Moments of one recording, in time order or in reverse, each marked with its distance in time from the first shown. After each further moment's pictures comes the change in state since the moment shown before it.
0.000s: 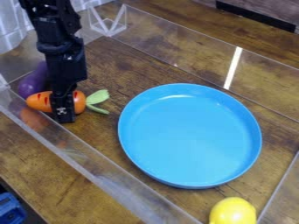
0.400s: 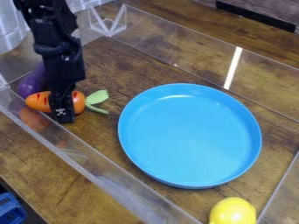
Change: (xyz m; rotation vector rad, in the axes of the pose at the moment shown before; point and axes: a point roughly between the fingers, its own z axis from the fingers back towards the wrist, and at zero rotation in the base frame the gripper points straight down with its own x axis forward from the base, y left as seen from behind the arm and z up) arm -0.003 -0.002 0.000 0.007 -0.020 0.003
